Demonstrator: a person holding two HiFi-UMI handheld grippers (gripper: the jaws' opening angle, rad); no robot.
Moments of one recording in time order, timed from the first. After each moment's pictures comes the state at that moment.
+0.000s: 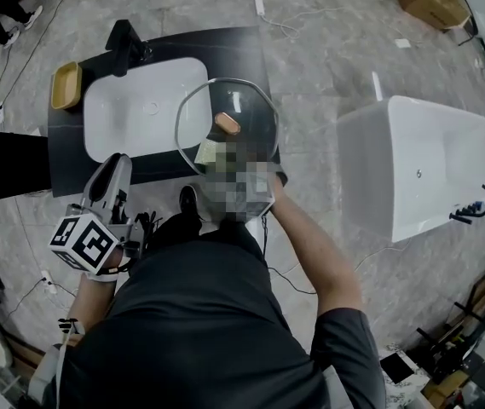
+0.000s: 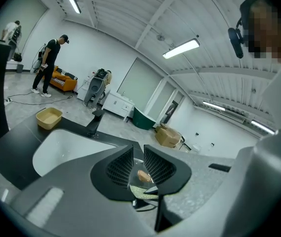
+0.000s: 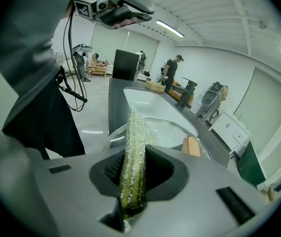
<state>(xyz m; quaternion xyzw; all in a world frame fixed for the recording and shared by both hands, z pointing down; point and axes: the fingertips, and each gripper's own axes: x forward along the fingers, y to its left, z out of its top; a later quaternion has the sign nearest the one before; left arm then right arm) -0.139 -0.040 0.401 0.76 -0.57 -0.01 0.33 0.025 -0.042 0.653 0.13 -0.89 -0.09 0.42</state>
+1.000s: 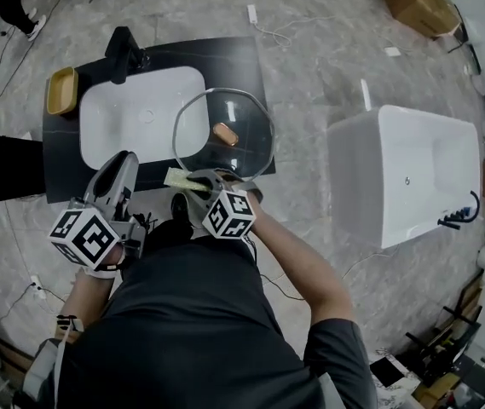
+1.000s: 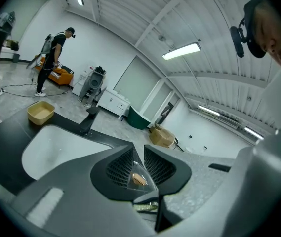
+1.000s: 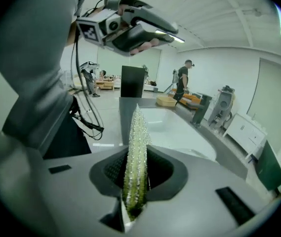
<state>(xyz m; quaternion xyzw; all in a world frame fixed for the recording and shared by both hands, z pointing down) -0.132 -0.065 0.398 0.77 -0.53 -0.03 0.35 -0.046 -0.003 0.603 0.08 -0.93 -0.05 0.36</state>
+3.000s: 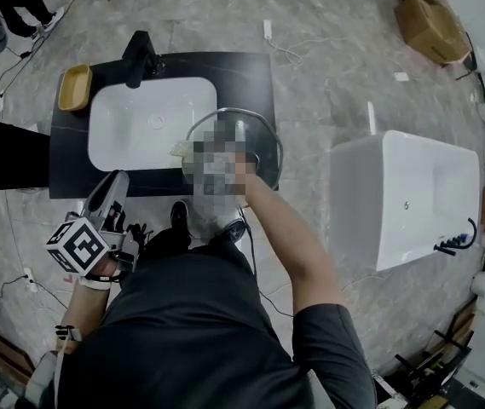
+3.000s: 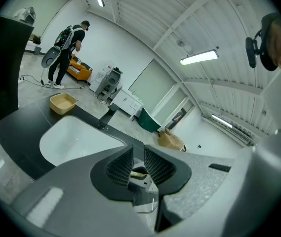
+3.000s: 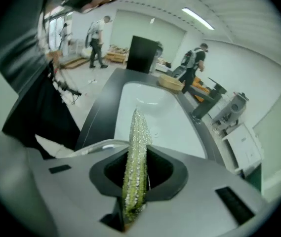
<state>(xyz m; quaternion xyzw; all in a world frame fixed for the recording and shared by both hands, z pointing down) -0.178 -0.033 0.422 0.70 -0.58 -0.06 0.40 -0.070 -0.106 0.655 0.01 -0.86 -0.14 0.49</state>
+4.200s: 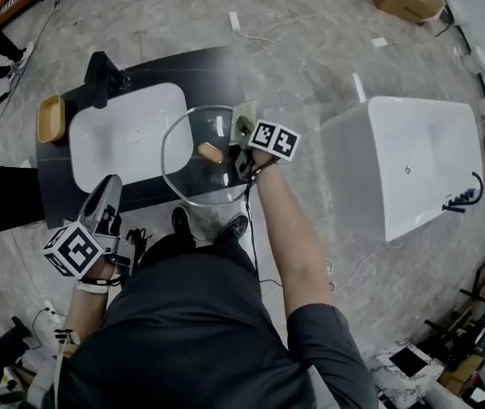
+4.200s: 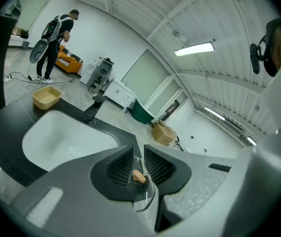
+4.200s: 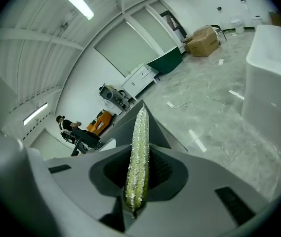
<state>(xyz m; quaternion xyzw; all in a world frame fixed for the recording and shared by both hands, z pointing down) -0.133 -0.060 0.423 0.73 -0.53 -0.03 0.42 0.160 -0.220 0.653 0.51 -0.69 0.51 0.06</state>
